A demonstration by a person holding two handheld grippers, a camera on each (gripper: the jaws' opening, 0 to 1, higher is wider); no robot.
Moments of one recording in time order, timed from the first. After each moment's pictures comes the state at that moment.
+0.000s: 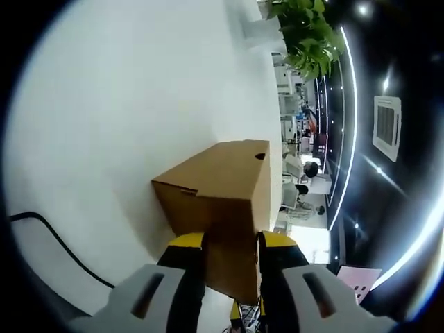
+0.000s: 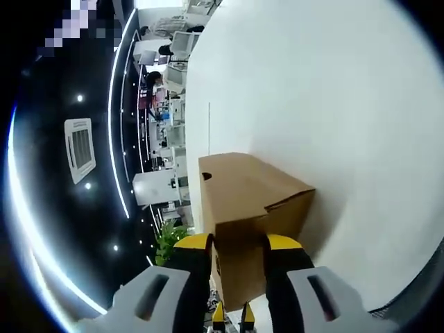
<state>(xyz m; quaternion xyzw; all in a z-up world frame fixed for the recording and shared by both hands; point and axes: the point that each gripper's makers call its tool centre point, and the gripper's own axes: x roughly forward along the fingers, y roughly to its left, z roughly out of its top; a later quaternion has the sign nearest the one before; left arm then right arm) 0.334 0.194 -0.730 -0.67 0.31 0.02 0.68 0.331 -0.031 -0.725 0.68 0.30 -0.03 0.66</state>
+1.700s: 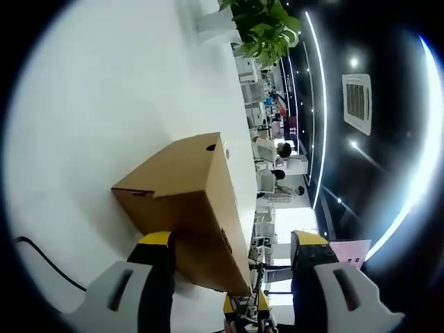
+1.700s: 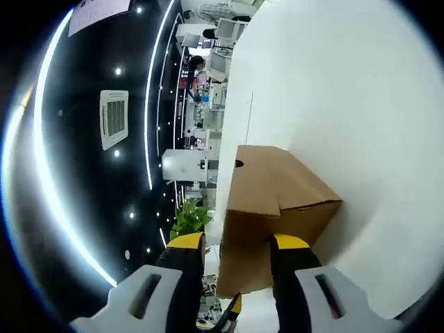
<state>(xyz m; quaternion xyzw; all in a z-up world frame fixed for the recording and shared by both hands) 0.336 0.179 -0.680 -0.64 0.27 -0.09 0.72 0.327 -0.024 -0.700 0.63 0.25 0.10 0.73</state>
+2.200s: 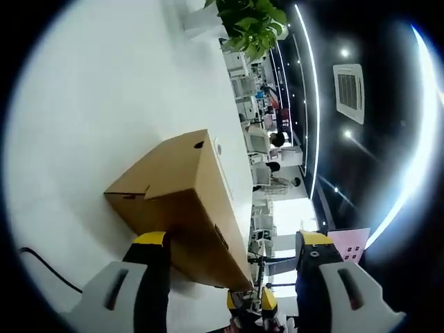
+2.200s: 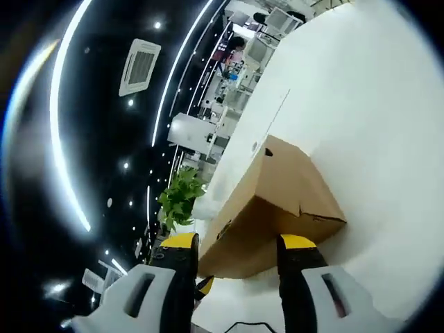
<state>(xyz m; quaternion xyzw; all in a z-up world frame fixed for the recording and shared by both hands) 0.337 0.177 -0.671 -0.61 0.27 -0.12 0.73 0.320 -0.009 -0.691 0.48 0.27 0.17 0.82</state>
